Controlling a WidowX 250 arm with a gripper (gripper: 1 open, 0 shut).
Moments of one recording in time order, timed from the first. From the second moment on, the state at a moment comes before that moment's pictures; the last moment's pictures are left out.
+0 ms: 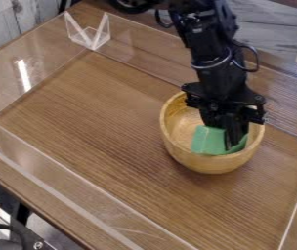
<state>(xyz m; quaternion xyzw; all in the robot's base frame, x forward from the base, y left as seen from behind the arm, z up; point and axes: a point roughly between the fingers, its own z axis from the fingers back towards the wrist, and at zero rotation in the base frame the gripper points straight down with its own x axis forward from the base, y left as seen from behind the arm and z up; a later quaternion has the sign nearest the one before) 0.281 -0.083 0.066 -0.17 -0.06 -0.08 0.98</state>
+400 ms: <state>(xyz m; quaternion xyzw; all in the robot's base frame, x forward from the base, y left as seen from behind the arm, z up) 0.279 -0.081 0.068 -0.17 -0.04 -0.07 0.98</state>
